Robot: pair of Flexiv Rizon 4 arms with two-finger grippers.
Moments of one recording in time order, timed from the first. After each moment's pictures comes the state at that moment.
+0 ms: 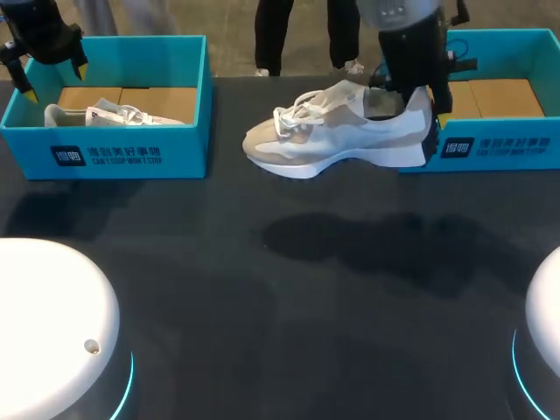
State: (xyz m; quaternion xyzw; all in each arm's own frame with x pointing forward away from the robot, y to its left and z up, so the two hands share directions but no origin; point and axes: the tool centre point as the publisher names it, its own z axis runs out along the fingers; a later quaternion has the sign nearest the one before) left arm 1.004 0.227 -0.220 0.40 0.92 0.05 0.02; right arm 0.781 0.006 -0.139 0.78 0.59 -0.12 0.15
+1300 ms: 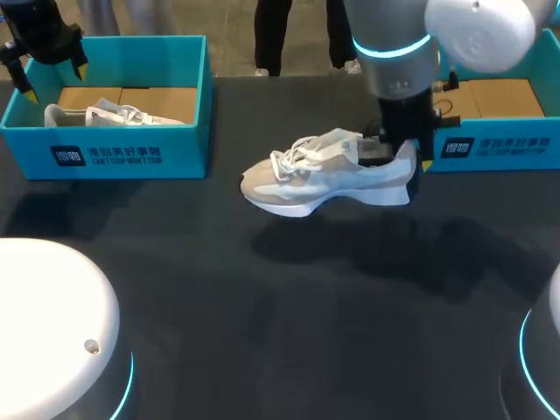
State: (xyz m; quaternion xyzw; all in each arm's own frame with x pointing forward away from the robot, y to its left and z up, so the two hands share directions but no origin) left arm 1.004 0.227 -0.220 0.40 0.92 0.05 0.02; right arm 0.794 0.008 -0.248 0.75 0.64 -0.07 0.13
